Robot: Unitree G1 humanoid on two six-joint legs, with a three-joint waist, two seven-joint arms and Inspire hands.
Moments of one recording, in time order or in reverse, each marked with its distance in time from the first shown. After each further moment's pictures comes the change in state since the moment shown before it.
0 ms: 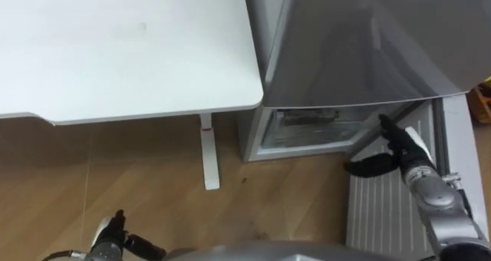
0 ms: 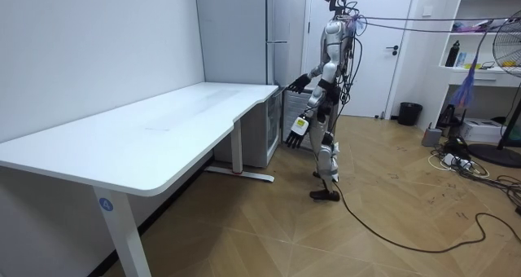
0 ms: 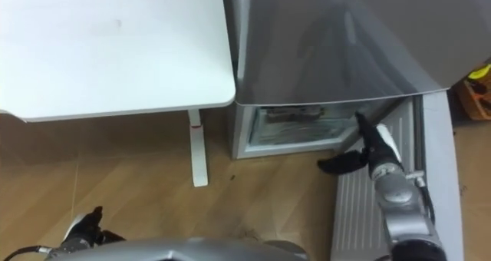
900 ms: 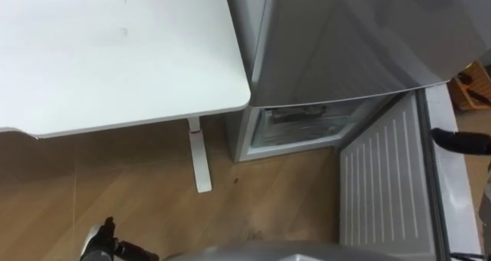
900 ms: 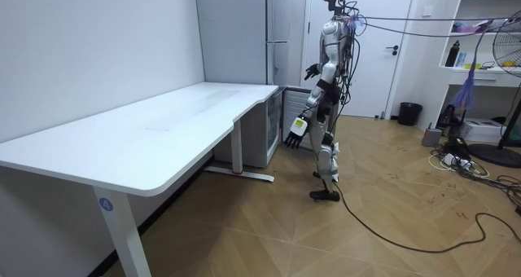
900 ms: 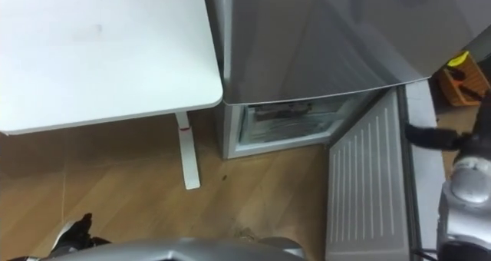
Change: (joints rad) left arm 0.050 0.003 0.114 -0.030 0.019 0.026 -0.022; right arm -0.015 -0.074 -0.328 0.131 0.303 0.022 -0.212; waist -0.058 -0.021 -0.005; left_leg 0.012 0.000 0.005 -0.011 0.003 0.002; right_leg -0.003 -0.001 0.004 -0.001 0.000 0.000
